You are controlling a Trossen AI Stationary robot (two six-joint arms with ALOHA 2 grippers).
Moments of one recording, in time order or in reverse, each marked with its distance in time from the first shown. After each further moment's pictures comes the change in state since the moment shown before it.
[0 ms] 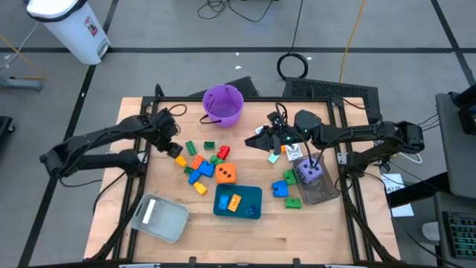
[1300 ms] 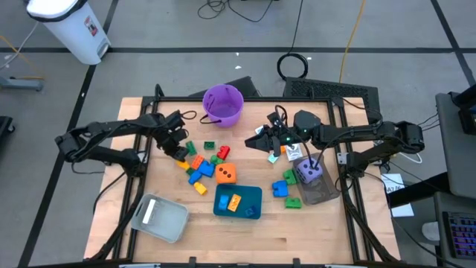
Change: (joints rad) left arm -0.004 0.275 0.001 0.069 0.199 0.031; right arm 0.000 0.001 -0.002 -0.015 -0.004 -0.058
